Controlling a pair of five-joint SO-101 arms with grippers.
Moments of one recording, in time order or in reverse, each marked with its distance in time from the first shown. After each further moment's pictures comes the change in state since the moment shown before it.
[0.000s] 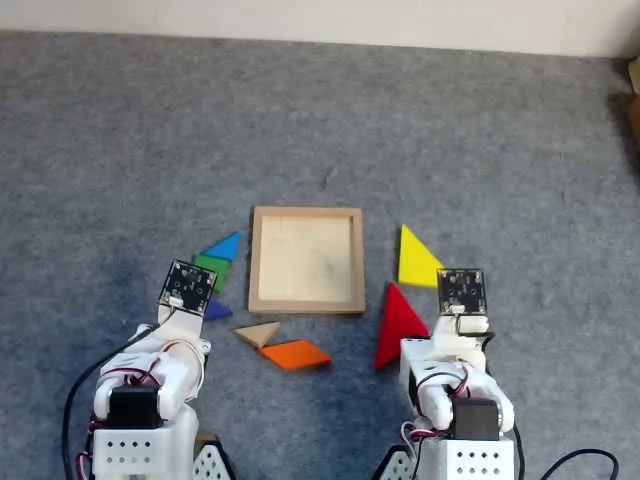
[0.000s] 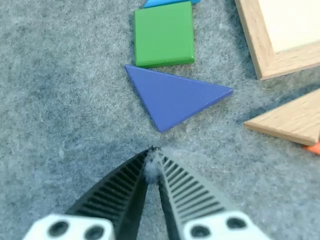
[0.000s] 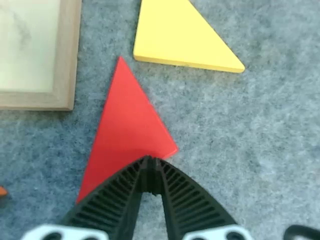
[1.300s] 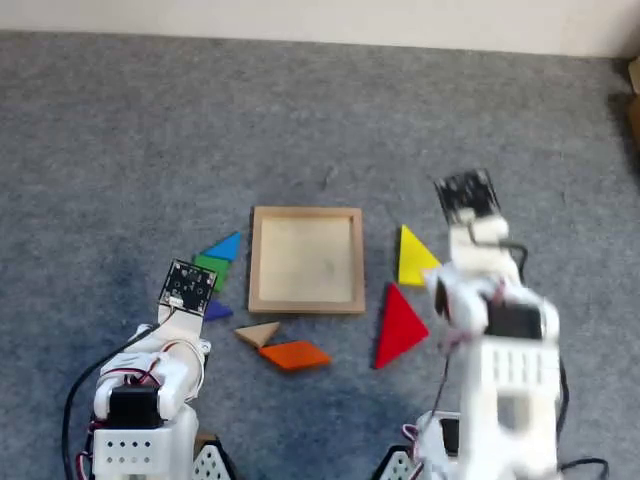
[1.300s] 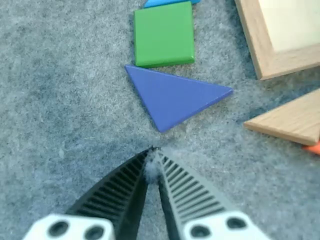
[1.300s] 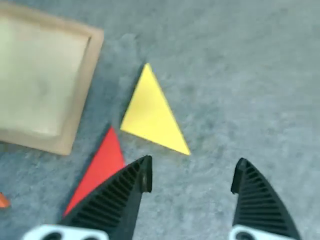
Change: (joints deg) left arm 0.0 0.0 0.0 0.0 0.0; right arm 2.5 56.4 -48.2 -6.6 18.6
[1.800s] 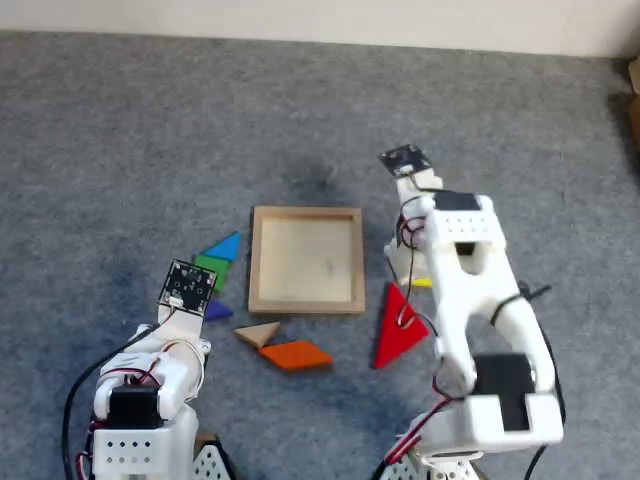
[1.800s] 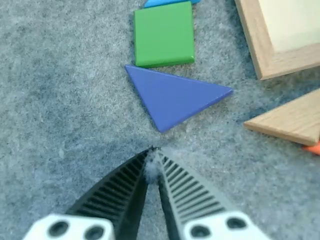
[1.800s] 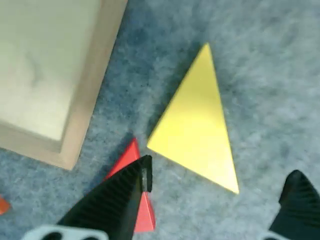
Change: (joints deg) left arm 0.0 0.0 0.0 0.0 0.0; right arm -6.7 48.4 -23.3 -0.1 0.0
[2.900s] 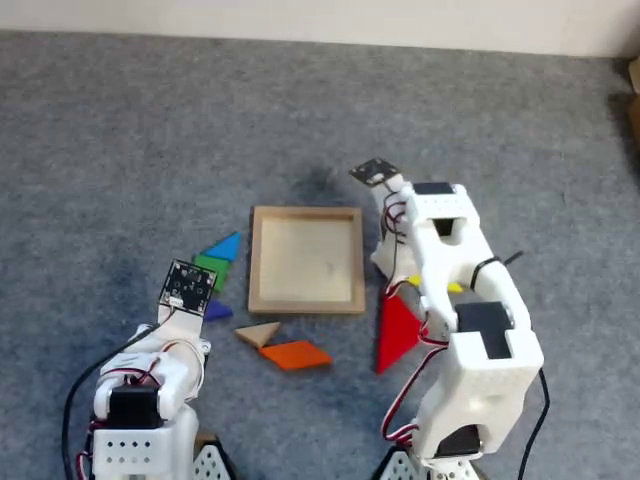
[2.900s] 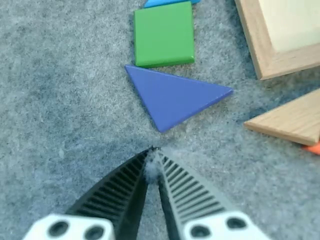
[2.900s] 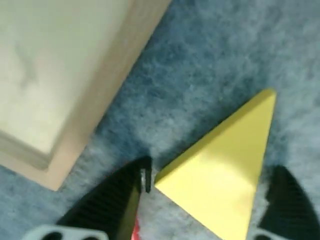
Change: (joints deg) left arm 0.0 0.0 0.0 0.0 0.0; right arm -1.2 19.1 -9.4 0.1 10.5
